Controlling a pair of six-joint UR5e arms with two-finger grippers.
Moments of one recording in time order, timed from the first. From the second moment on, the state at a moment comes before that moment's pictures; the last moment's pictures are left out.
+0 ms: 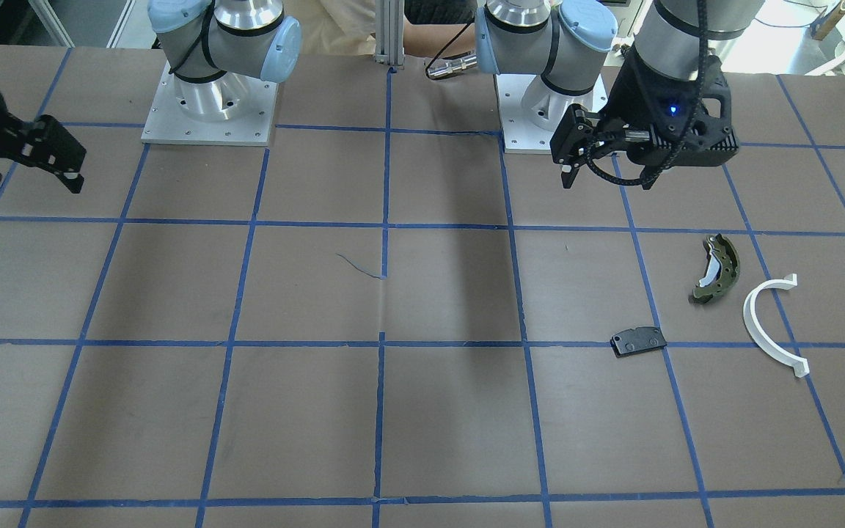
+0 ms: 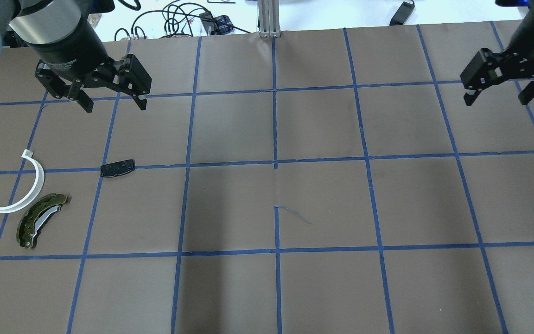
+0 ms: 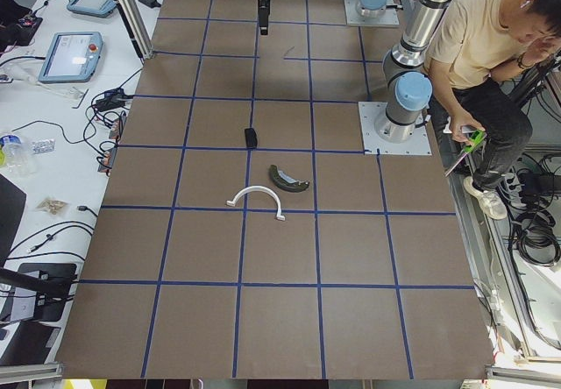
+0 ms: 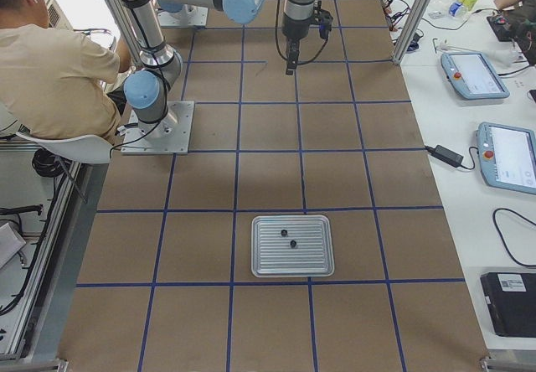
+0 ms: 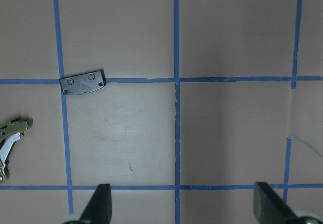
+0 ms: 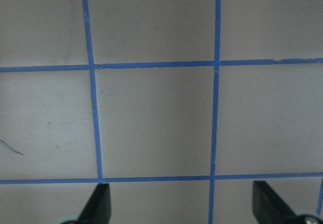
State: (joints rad) left arm -1.55 -1.57 -1.50 -1.63 1.58 0.02; right arm 1.23 -1.56 1.55 -1.50 -1.59 -0.34
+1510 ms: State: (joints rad) left arm -1.55 -1.57 -1.50 -1.63 1.58 0.02; right arm 0.76 -1.17 1.55 -2.03 -1.59 -1.34
